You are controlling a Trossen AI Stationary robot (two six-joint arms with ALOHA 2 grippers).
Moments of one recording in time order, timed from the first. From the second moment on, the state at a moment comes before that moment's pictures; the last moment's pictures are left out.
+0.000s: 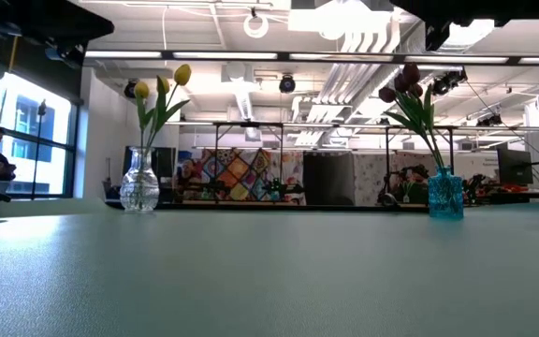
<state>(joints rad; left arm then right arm) -0.28 0.27 0.37 -0.22 -0.38 -0.07 0.16 0.72 0.41 0.38 0.23 0.00</state>
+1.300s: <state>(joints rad) -0.28 0.08 0.23 -0.21 -0.43 -0.08 0.15 0.04 0.23 -0.10 0.32 0.15</state>
